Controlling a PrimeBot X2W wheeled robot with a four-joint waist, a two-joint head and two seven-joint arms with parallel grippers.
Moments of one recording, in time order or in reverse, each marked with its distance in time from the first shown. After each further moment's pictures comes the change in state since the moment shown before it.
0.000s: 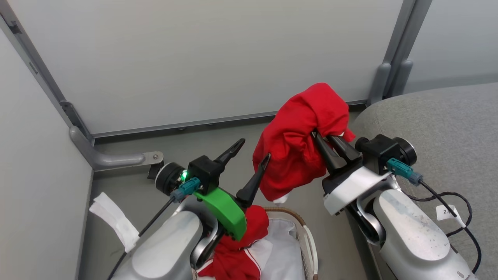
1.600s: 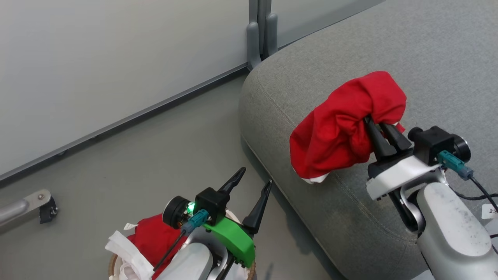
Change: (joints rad) left arm 0.224 -0.123 0.207 0.010 0.199 -0.018 0.000; right arm 0.051 -0.068 -0.192 -0.023 -0.045 0.000 0.000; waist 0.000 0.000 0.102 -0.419
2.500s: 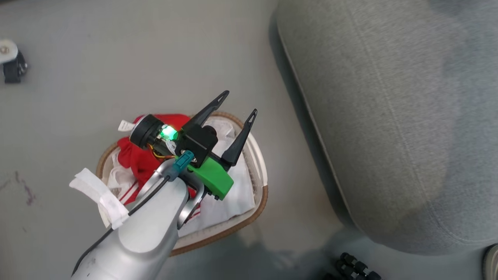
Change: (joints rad) left arm -0.298 0.129 -0.048 -0.042 0.121 0.001 0.000; right arm -0.613 -0.331 -0.262 0.327 0.082 0.000 0.000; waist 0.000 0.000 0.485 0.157
